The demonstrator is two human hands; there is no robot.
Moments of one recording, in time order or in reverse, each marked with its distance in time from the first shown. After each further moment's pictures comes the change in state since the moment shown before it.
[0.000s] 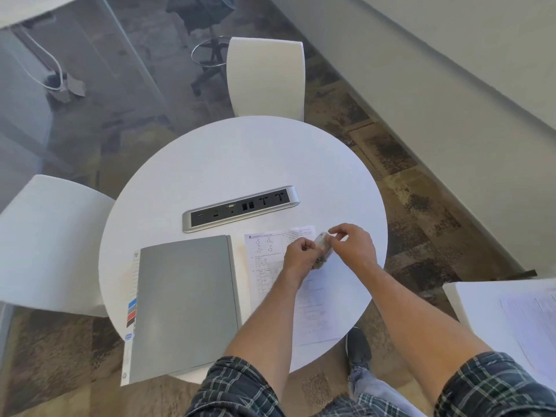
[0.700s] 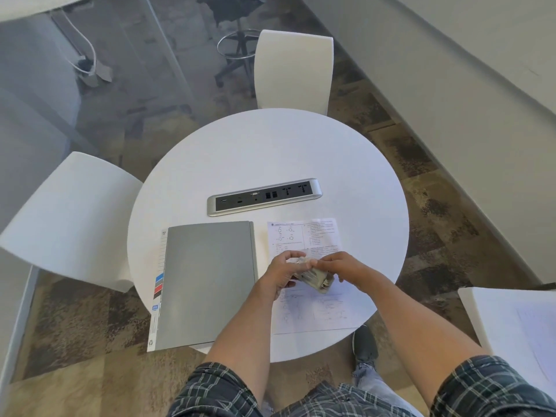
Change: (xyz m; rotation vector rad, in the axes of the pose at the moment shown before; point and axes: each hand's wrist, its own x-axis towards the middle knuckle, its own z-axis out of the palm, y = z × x) left_hand -0.038 -0.047 -0.096 -0.022 -0.086 -0.148; right_hand -0.041 -0.005 0.050 0.148 -0.708 0.128
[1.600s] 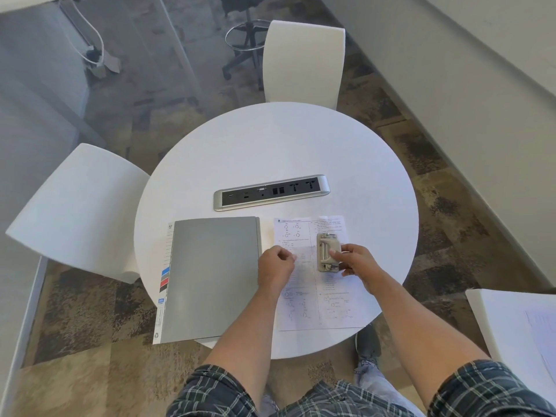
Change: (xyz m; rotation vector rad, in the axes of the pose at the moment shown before) left_hand -0.003 -0.003 -0.008 0.391 0.506 0.139; right_hand 0.007 0.016 -0.005 0.427 0.176 -0.046
